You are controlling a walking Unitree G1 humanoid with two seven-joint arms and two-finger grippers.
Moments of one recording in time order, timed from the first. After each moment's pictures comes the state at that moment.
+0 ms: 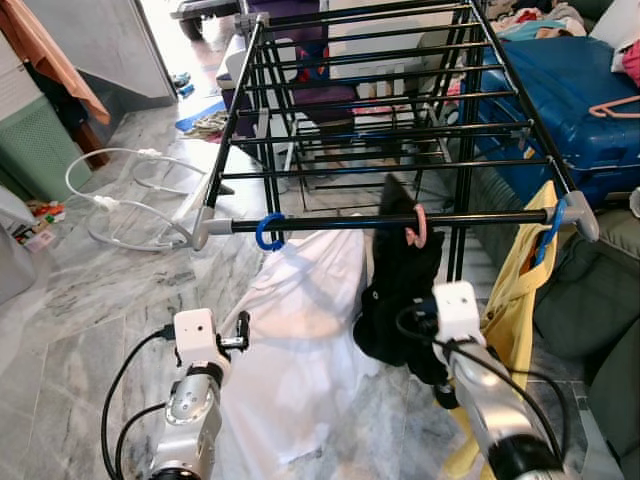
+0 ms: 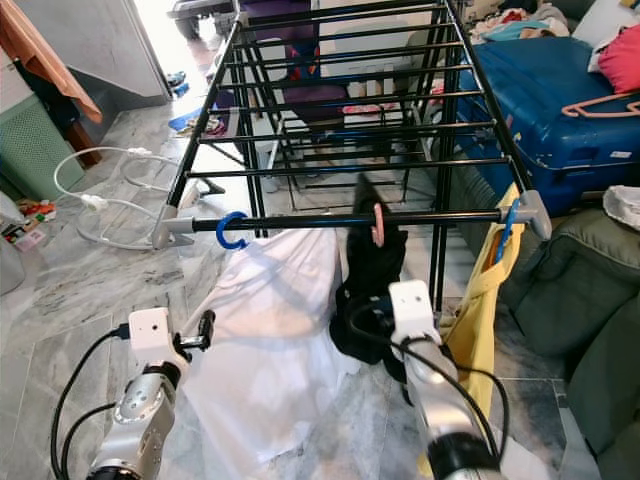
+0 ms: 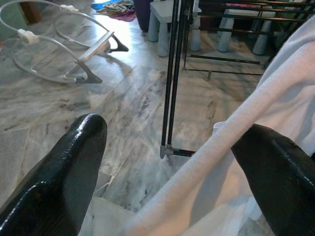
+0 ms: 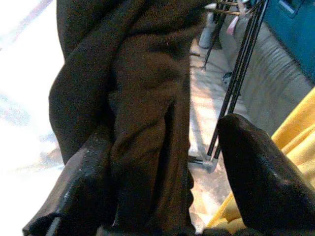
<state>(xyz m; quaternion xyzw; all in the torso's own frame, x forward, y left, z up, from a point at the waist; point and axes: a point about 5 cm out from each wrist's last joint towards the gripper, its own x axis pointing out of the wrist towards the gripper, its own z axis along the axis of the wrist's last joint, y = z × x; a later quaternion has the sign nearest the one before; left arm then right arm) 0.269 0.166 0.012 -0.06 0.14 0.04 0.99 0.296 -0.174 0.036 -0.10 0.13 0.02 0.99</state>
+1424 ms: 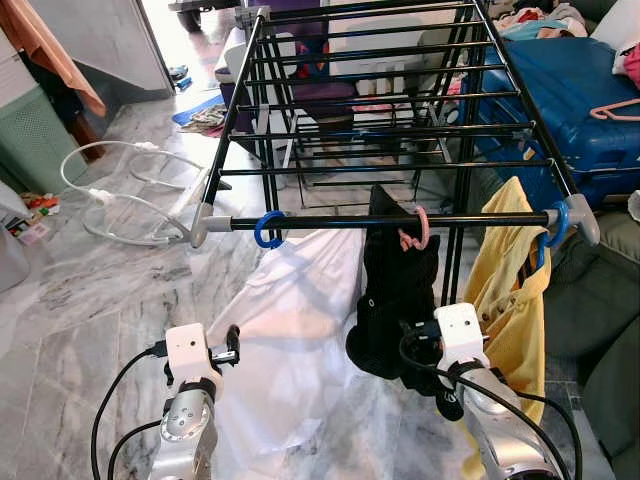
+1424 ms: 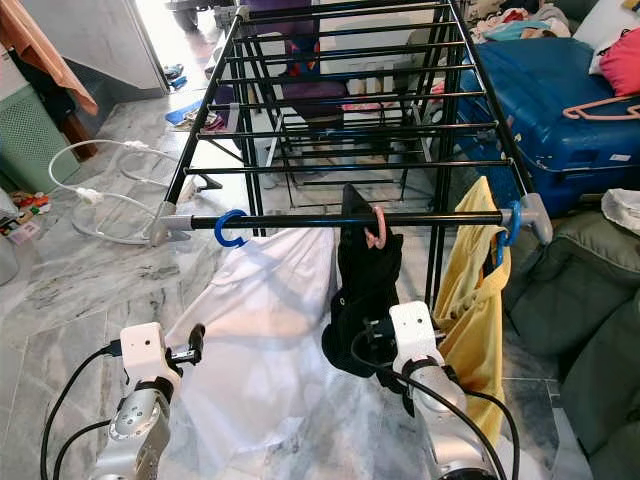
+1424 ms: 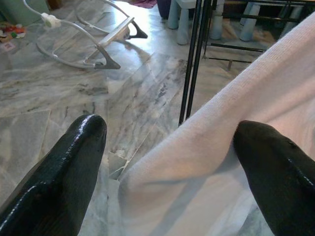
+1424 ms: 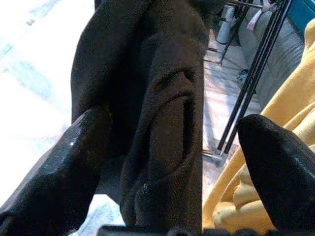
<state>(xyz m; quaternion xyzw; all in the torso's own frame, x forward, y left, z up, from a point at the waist) 0.254 0.173 0.000 -0.05 0.15 0.08 0.98 0.274 -0.171 0.029 -0.10 0.15 0.07 0.98</state>
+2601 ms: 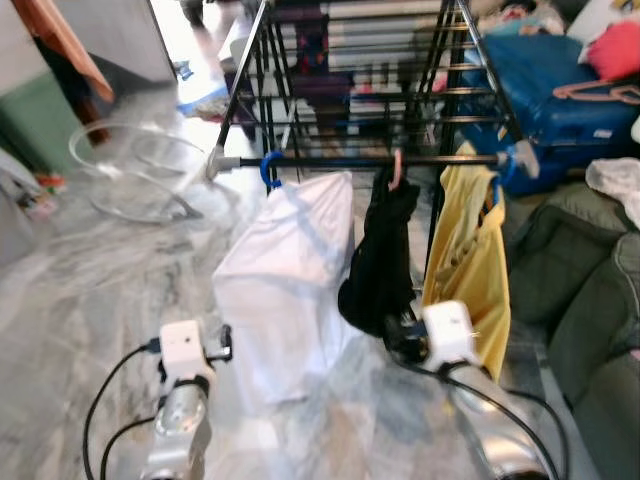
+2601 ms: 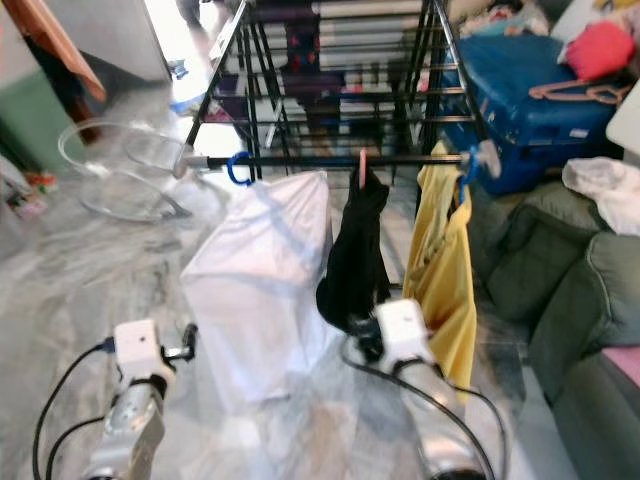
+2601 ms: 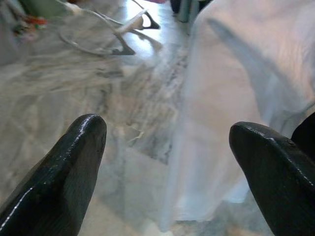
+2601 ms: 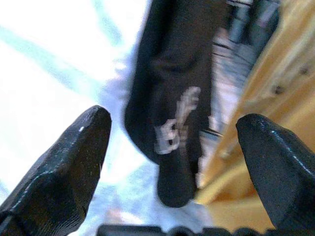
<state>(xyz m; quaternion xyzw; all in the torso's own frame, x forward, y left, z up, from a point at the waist) 0.260 0.180 0.001 -0.04 0.15 0.10 0.98 0.278 -0.154 0.035 -0.09 0.14 0.10 0.98</state>
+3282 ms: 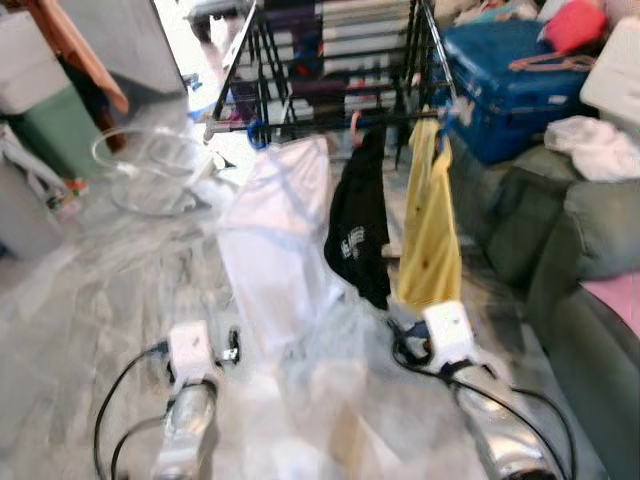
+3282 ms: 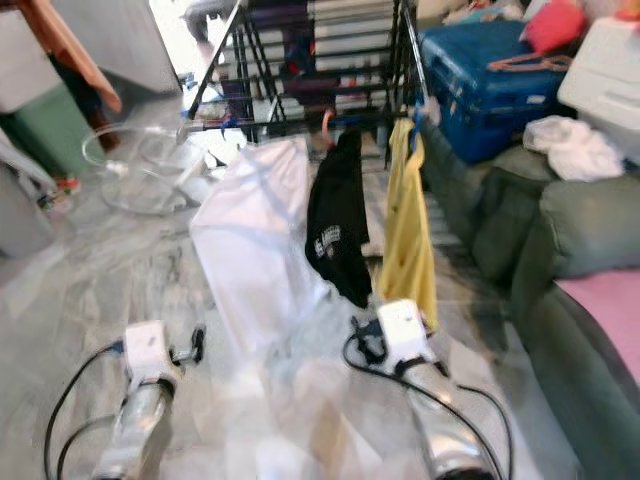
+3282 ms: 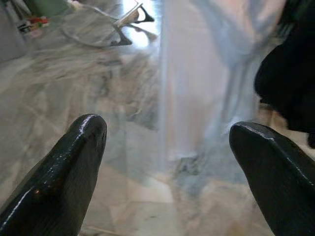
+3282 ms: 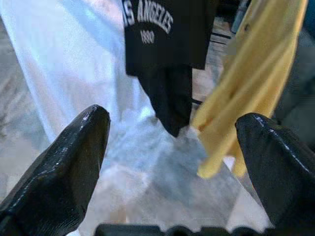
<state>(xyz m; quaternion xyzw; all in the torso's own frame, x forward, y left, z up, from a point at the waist) 0.266 0.172 0.003 -0.04 0.15 0.08 0.98 0.276 -0.158 0.033 -0.09 0.14 0.12 0.98</state>
